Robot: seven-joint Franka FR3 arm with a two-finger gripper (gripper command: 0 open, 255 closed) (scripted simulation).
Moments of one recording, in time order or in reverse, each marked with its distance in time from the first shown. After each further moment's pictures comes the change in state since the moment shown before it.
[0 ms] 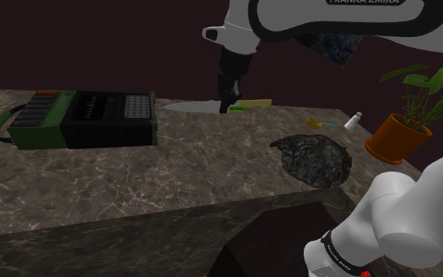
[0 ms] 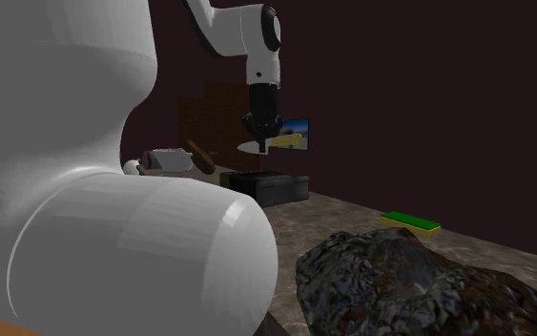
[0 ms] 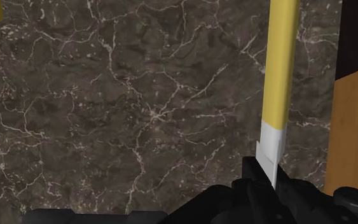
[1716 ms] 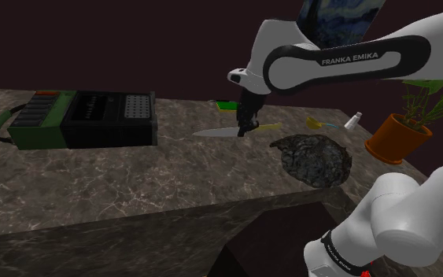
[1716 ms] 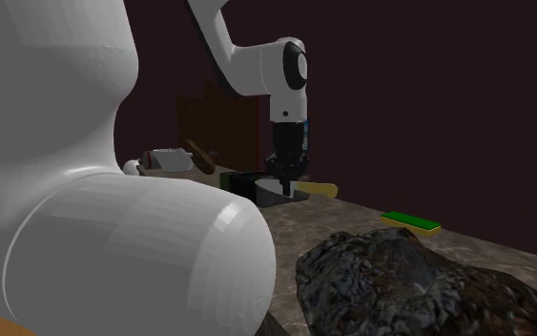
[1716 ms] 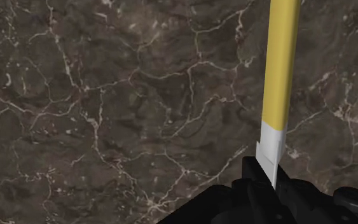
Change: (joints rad) arm -0.062 -0.114 -0.095 -0.380 -0.022 0.267 -0.146
